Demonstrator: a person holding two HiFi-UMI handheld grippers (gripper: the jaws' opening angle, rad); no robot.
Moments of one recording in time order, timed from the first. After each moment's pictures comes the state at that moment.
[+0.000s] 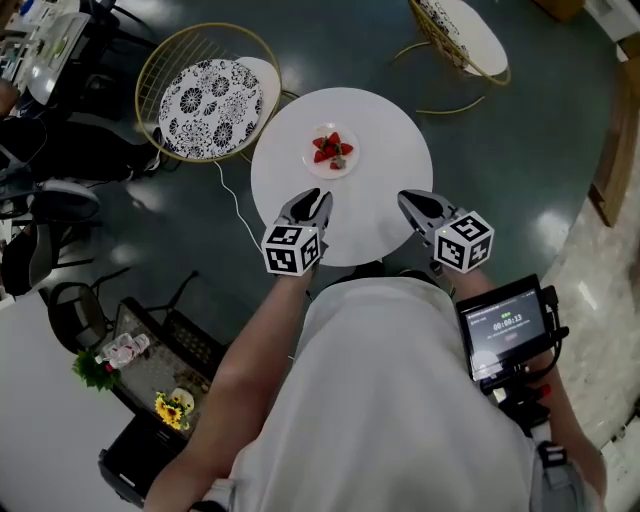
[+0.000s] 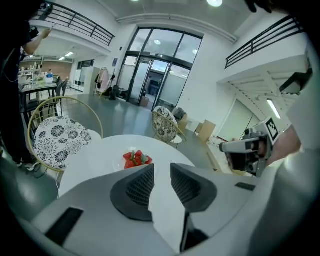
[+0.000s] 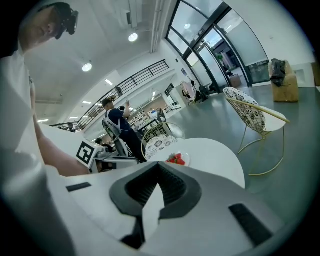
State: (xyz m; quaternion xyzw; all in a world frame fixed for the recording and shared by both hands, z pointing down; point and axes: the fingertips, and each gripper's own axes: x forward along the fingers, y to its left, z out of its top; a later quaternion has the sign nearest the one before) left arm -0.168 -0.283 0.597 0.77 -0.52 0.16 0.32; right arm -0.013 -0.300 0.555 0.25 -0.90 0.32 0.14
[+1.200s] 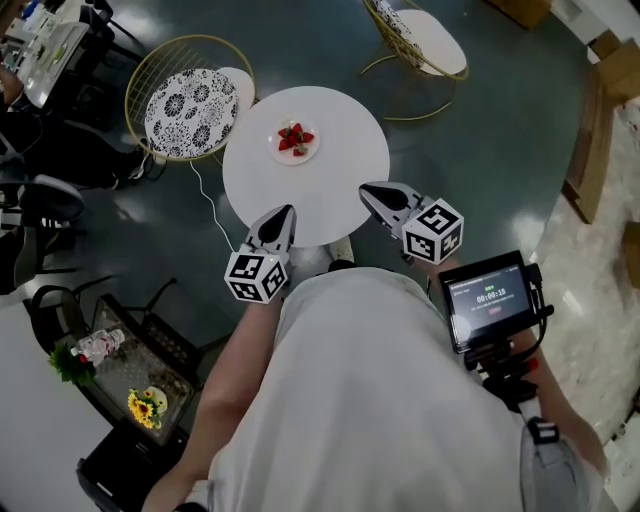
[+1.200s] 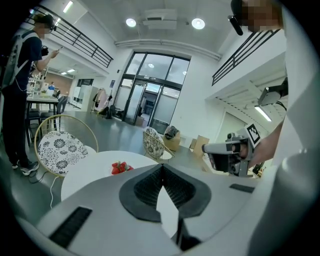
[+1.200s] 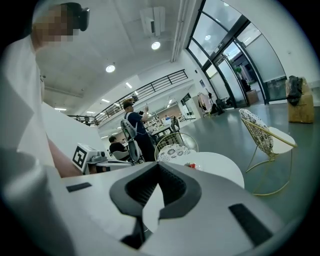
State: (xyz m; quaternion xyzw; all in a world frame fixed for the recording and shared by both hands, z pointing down) left arm -0.160 -0.226 0.549 0.80 -0.54 0.08 0.25; right arm -0.027 -0.278 0.523 0.18 -0.95 0.25 0.10
